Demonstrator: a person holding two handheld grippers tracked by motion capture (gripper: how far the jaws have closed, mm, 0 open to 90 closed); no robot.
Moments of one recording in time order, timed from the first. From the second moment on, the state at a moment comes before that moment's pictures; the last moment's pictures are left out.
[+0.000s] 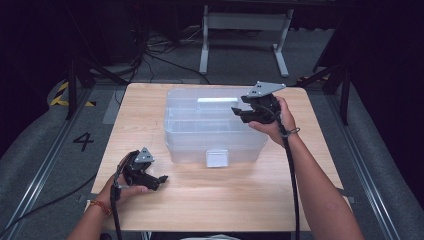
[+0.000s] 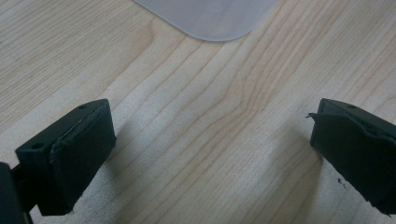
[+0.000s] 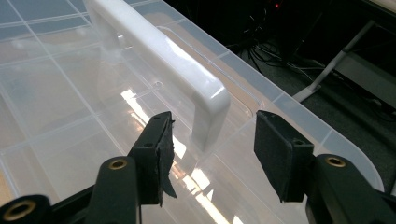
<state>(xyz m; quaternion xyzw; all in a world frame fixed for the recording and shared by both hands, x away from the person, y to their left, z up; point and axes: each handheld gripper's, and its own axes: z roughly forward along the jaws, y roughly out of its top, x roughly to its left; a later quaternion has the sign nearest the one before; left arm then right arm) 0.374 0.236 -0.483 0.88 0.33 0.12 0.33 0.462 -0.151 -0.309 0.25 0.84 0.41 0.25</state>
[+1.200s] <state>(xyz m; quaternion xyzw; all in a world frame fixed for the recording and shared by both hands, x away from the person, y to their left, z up) 0.366 0.253 -0.426 0.83 0.32 0.18 0.42 0.484 -0.125 -0.289 0.25 0.86 0.36 0.25</state>
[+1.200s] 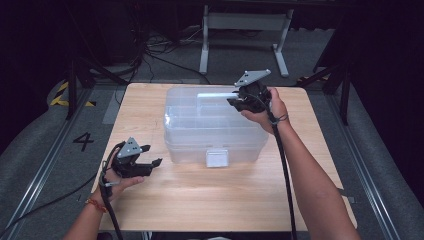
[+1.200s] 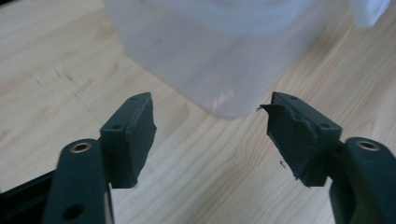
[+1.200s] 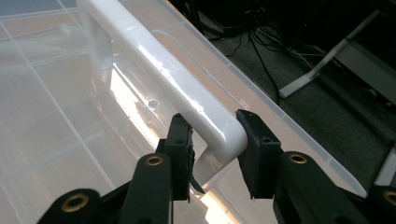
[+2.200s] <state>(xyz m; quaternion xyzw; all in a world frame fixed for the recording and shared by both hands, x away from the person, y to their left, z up) 0.384 0.218 -0.394 0.83 0.28 0.19 0.44 0.505 -0.124 -0.271 0.26 0.87 0.34 0.24</state>
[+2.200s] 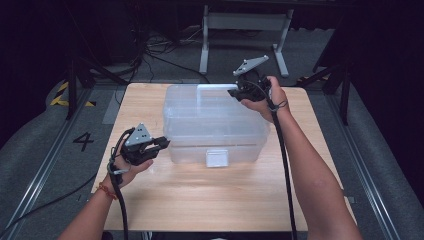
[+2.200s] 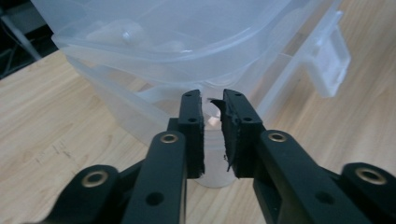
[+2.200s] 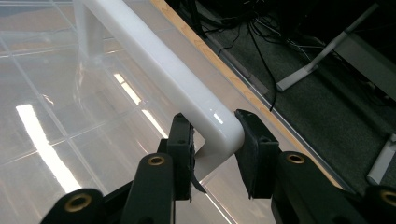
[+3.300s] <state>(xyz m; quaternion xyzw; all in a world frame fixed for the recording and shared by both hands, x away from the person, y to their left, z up) 0.388 0.221 -0.403 0.81 0.29 0.19 0.46 0.478 -0.159 -0.268 0.27 0.84 0.40 0.26</state>
